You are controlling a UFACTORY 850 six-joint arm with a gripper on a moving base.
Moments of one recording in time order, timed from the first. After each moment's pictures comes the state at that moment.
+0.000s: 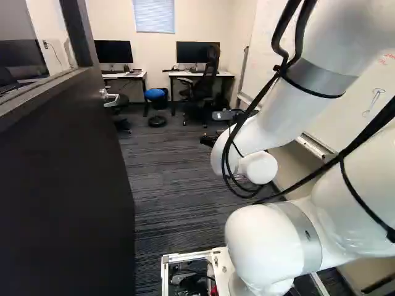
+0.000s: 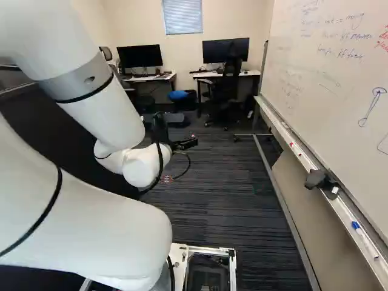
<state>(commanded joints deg) 0.0 16.0 -5.0 0.0 50.0 0.0</state>
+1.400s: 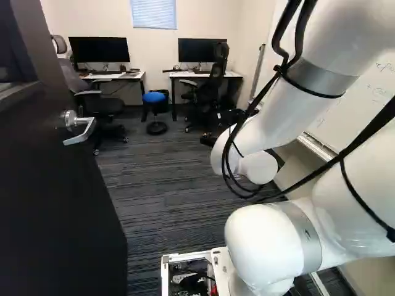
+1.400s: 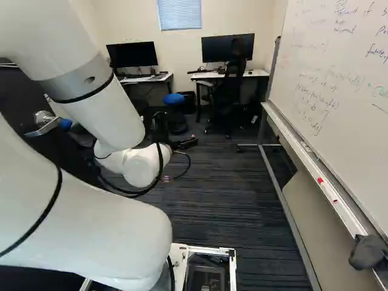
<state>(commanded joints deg) 0.0 16.0 -5.0 0.0 50.0 0.0</state>
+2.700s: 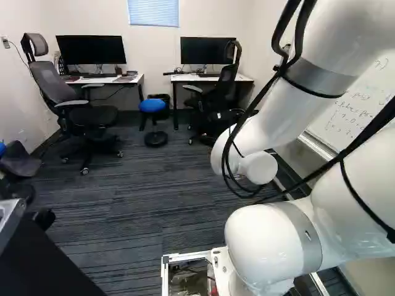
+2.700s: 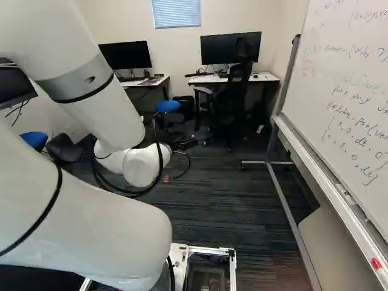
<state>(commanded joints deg) 0.0 16.0 -5.0 0.0 50.0 0.0</state>
